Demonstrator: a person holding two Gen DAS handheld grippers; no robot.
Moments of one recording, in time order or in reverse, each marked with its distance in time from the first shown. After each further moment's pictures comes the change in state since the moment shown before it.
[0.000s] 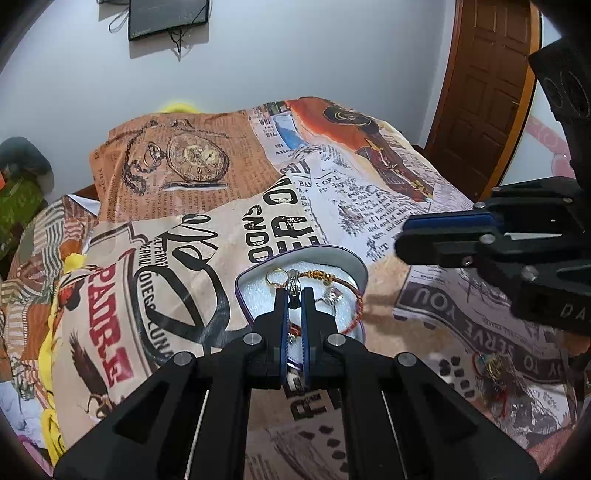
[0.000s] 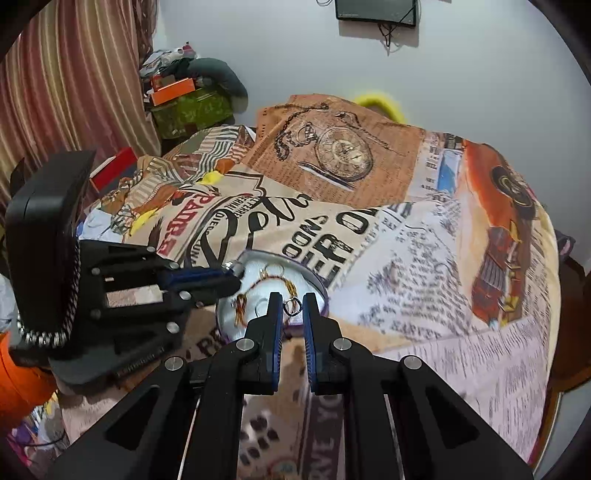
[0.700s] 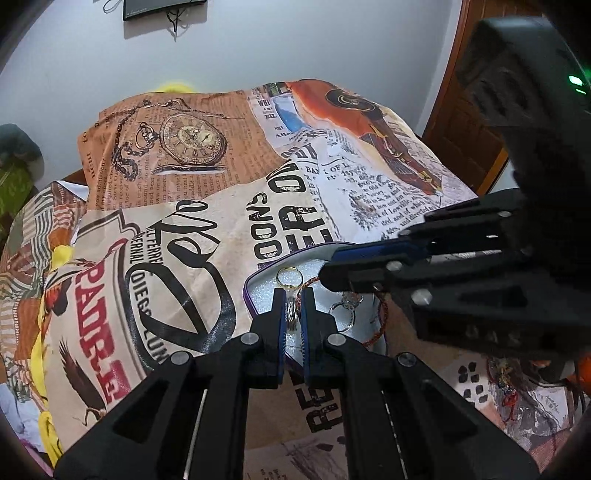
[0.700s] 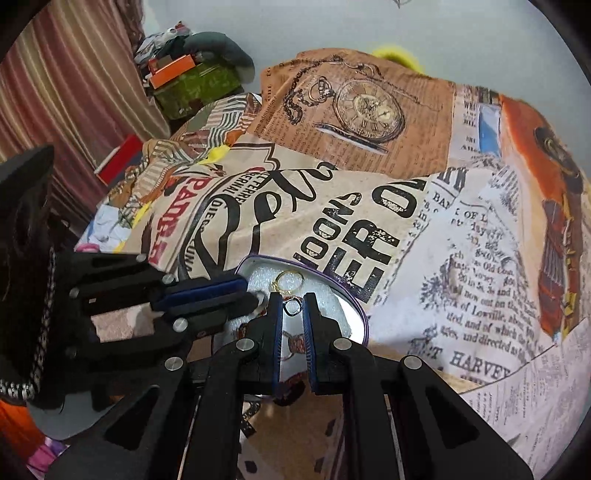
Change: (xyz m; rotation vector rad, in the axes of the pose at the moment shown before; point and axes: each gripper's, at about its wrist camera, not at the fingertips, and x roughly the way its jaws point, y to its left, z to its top) left arm 0.017 0.018 0.008 -0.016 0.067 -0.034; right arm 0.065 -0.008 0.019 0.088 0.147 0.132
